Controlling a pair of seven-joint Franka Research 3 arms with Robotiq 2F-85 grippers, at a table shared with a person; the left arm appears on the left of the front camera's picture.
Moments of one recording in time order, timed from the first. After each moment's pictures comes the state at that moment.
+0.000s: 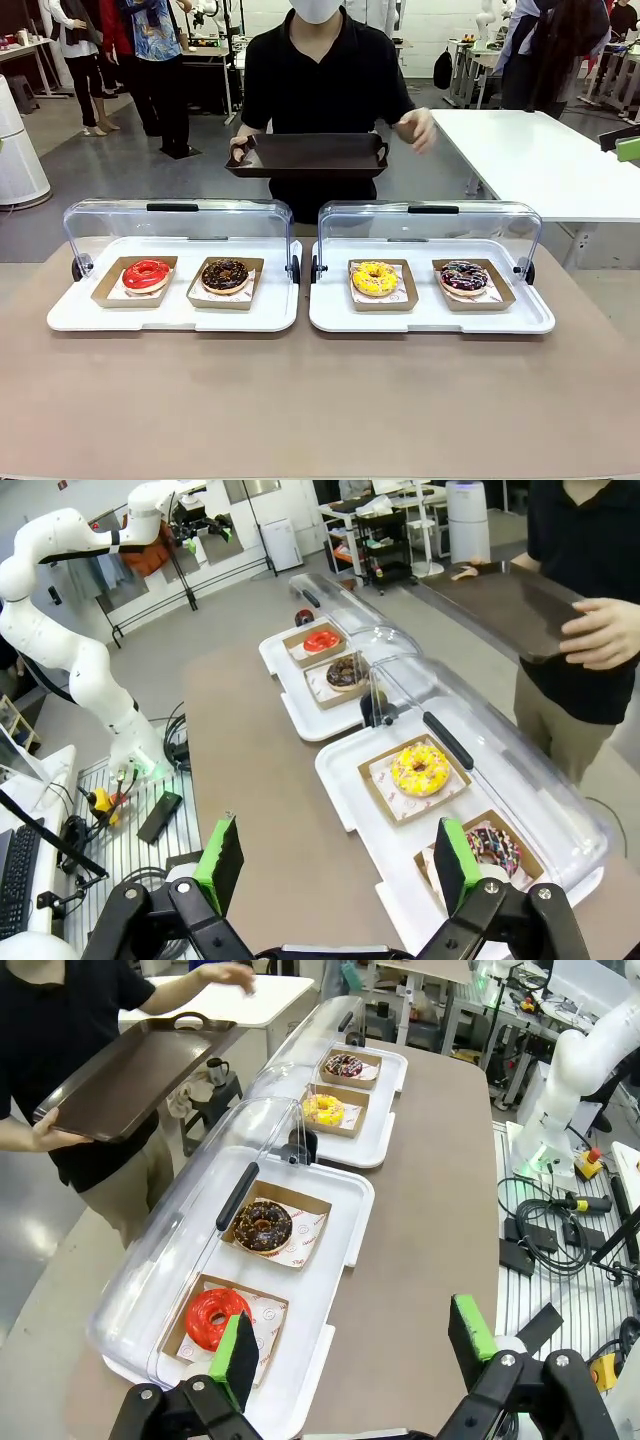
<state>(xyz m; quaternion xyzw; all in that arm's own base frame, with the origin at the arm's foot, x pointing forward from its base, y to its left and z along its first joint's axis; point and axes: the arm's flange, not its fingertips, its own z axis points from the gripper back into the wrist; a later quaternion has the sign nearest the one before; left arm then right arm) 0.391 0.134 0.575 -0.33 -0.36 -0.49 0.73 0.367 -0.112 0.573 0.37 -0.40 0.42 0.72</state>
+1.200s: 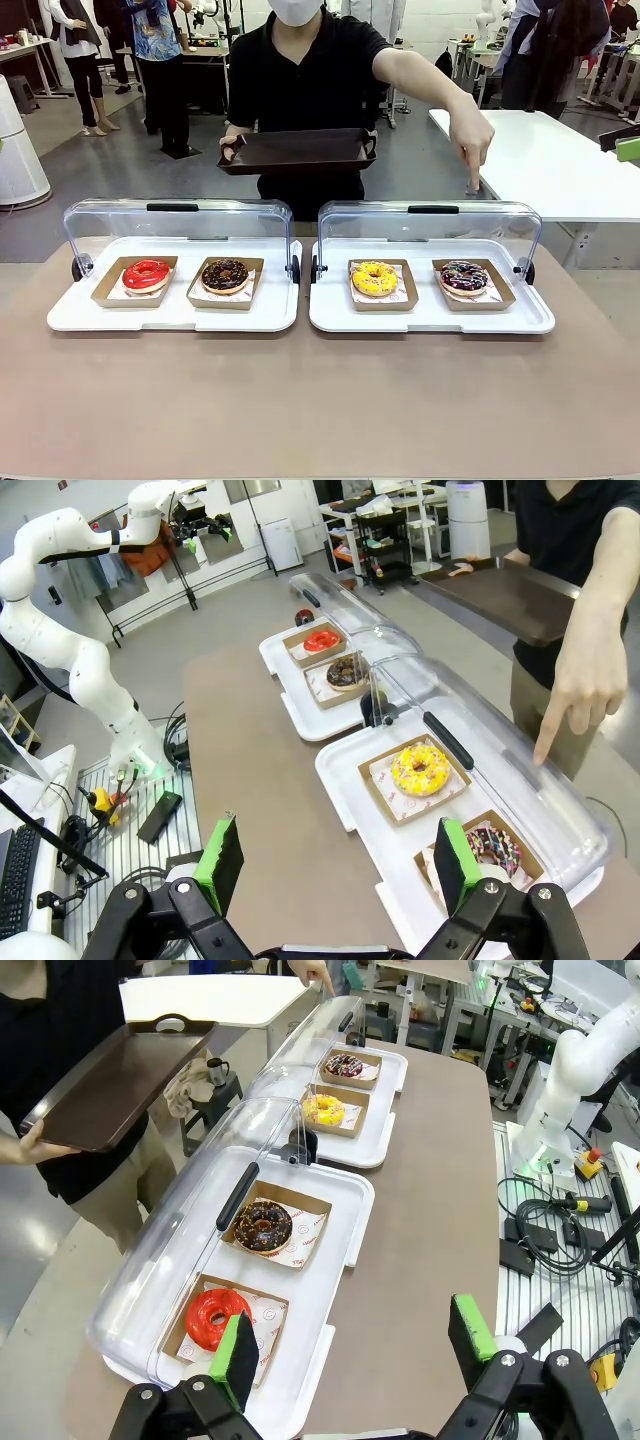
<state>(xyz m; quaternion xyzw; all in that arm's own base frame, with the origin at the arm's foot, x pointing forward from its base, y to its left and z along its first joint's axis) 0.391 0.134 0.576 -0.33 -0.36 -0.49 0.73 0.367 -0.112 0.573 0.37 -0.40 0.42 0.73</state>
